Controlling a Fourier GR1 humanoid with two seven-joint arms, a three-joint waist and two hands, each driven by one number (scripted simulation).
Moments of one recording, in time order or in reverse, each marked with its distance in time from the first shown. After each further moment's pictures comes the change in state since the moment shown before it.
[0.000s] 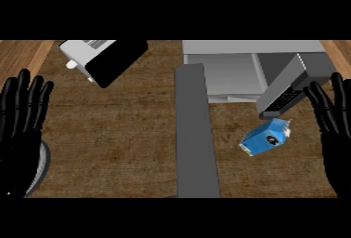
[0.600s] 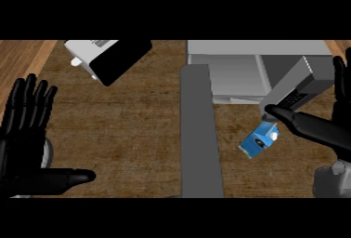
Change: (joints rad) left arm 0.018 -0.018 0.085 0.127 0.128 -0.034 -0.010; right arm -0.285 0.067 -0.100 0.067 0.166 -0.352 0.361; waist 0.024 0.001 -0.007
